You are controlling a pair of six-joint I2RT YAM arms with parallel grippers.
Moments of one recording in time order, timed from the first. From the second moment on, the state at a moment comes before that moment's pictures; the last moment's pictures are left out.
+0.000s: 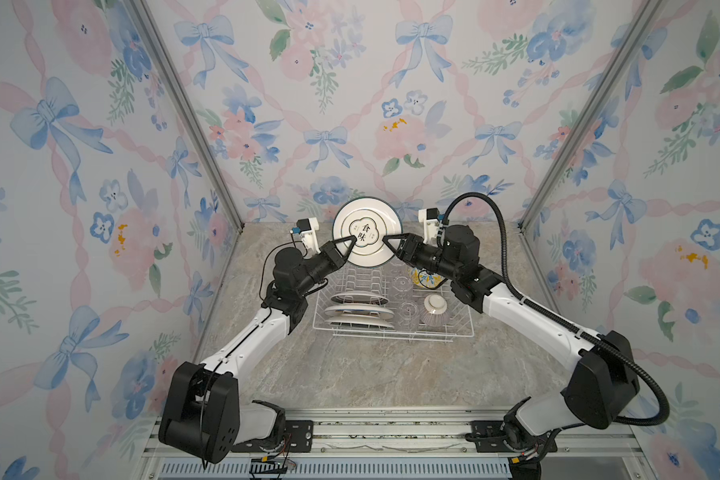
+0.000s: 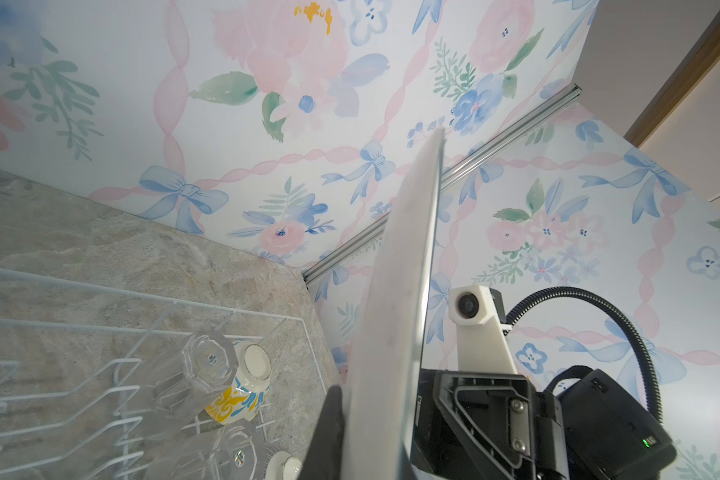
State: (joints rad) left arm -0.30 1.31 0.84 0.55 0.45 -0.97; right arm 0.59 1.51 1.22 0.15 -0.34 0.91
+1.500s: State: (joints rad) left arm 0.21 1.27 0.62 0.41 0.27 -0.94; right arm 0.62 1.21 1.11 -0.31 0.02 0.43
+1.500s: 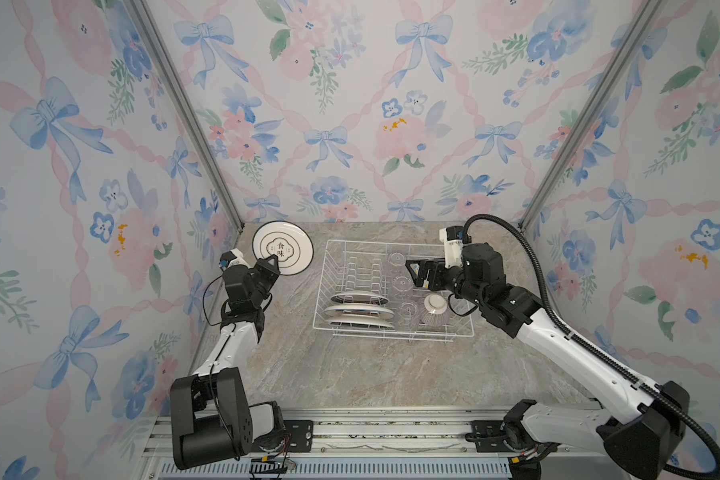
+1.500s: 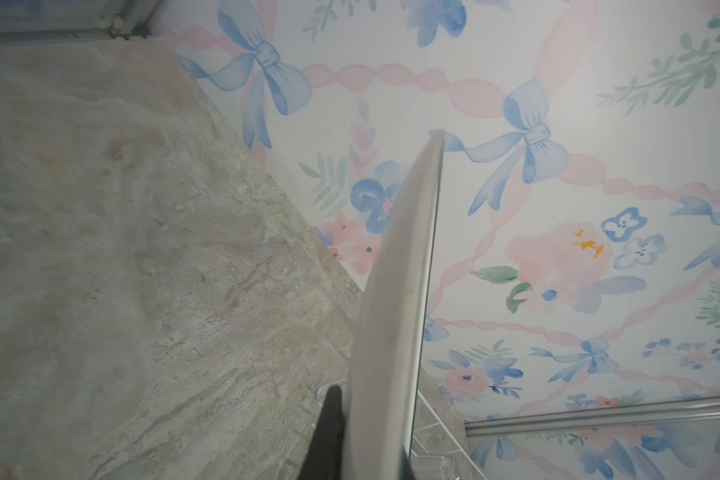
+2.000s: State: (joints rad) left arm 0.29 1.39 0.56 0.41 0.25 -0.93; right arm 0.65 1.19 1.08 -0.42 0.08 0.37
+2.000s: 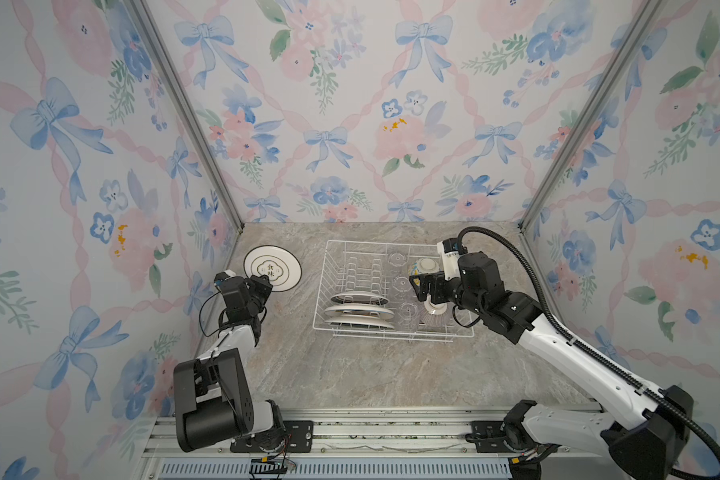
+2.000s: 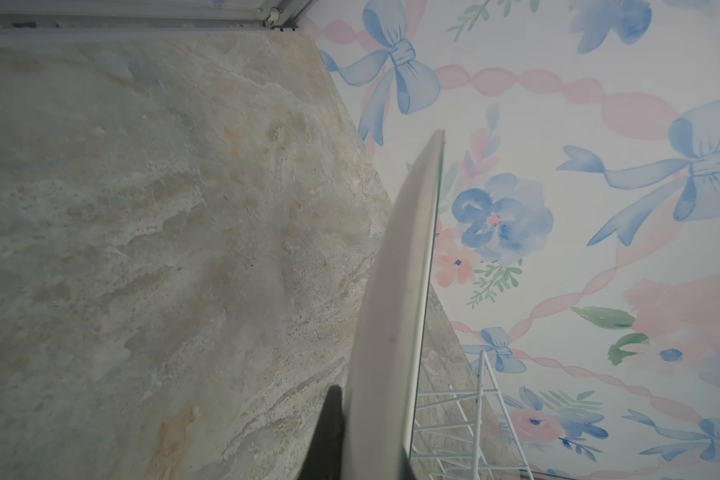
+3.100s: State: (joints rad) left arm 0.30 1.66 0.61 0.44 0.34 -0.88; right arm 0.67 1.23 1.08 -0.54 0.16 0.36
